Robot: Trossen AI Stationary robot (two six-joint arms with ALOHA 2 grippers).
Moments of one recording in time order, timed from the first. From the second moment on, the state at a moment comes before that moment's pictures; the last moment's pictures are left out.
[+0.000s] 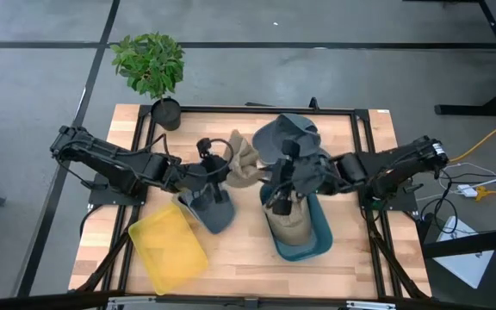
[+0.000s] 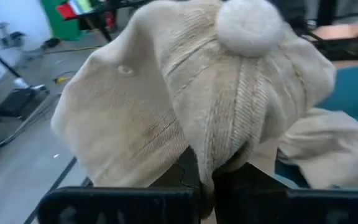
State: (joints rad) left arm -0.27 1.32 1.17 -0.36 -0.73 -0.08; right arm 0.31 1.50 1.56 -0.61 0.56 -0.03
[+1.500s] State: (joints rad) left arm -0.22 1.32 1.17 -0.34 -0.77 -0.09; right arm 0.26 1.67 1.56 -0.19 0.79 -0.32
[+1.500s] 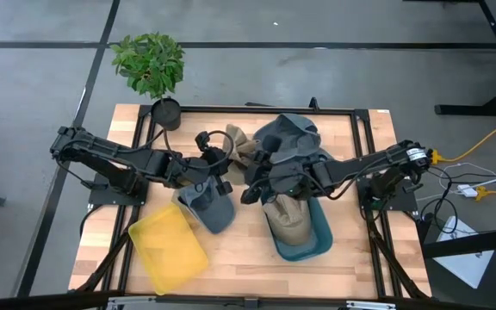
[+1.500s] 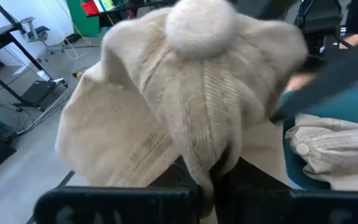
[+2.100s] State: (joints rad) left arm -0.22 1.32 1.17 -0.35 -0.61 -0.01; right arm 0.25 1.67 1.56 -0.25 0.77 -0.23
